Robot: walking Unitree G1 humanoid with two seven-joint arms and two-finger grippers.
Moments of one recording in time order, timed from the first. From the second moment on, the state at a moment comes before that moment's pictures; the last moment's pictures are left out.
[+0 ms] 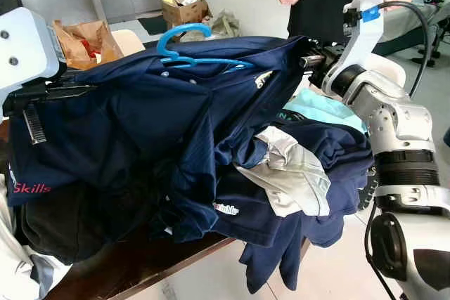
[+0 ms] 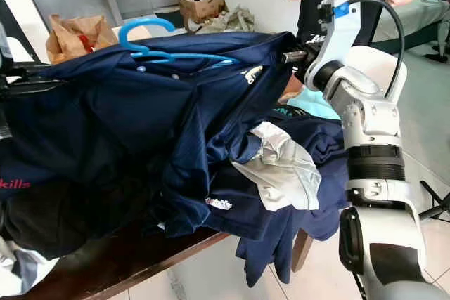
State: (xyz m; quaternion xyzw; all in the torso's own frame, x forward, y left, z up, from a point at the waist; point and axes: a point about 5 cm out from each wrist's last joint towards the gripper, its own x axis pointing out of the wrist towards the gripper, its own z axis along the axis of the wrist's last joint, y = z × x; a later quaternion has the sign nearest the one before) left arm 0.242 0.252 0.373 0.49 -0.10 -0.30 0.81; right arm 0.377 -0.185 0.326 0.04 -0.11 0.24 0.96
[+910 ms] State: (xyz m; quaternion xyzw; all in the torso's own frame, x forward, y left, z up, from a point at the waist) left arm 0.255 0.233 0.379 0.40 -0.18 -0.32 0.84; right arm 0.346 -0.125 0.351 0.08 -0.17 0.41 0.89
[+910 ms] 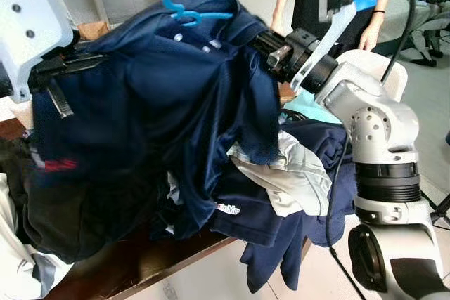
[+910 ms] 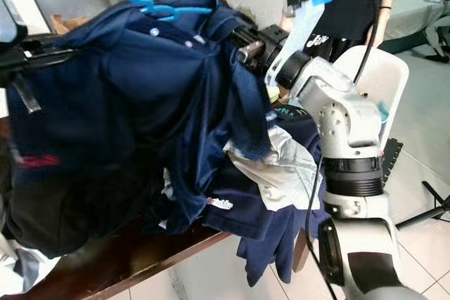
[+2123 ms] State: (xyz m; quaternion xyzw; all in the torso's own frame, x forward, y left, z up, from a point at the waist) left arm 0.217 0.218 0.382 0.18 -0.17 -0.46 0.85; right arm 0.318 -0.190 0.338 0.12 -0.24 0.50 0.82
